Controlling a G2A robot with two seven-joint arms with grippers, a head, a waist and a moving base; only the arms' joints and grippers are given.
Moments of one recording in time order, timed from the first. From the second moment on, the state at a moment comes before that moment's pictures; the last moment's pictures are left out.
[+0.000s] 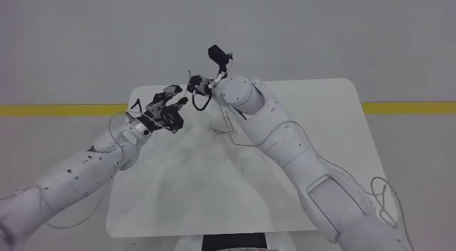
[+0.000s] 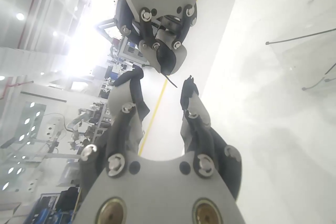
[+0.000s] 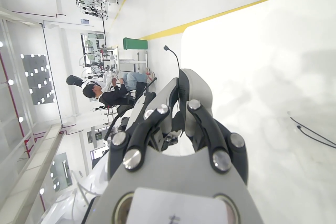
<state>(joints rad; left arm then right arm) 0.85 -0.67 -0.38 -1.42 1.57 0.34 0.35 -0.73 -1.70 0.91 -0.95 -0.22 0.34 0.54</state>
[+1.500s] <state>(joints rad) 0.86 -0.65 -0.40 -1.42 1.57 0.34 0.38 -0.75 -1.69 0.97 -0.95 -0.26 0.34 0.49</state>
